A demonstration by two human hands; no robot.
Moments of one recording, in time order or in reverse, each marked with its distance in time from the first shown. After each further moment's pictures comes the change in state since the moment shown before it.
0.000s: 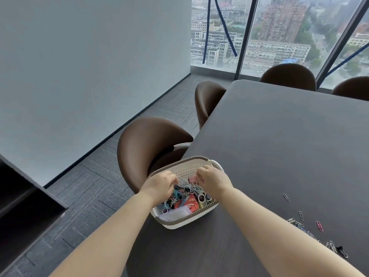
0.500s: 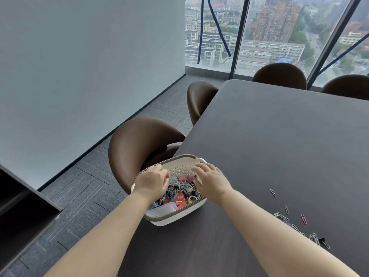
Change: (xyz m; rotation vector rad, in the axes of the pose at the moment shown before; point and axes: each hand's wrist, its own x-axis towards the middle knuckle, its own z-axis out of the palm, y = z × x) left_hand 0.001 0.026 0.006 0.133 0.241 -0.028; right_hand -0.032 0.027 -0.012 -0.053 0.005 -0.063
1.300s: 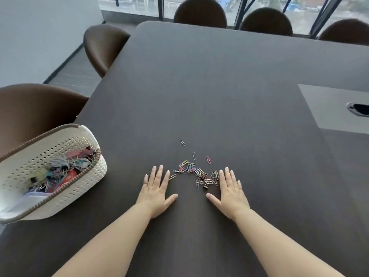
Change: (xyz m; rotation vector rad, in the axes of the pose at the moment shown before) left_hand -0.035 0.250 0.179 0.085 -0.649 0.241; right_hand -0.280 0.221 0.062 -0.012 -0.258 0.760
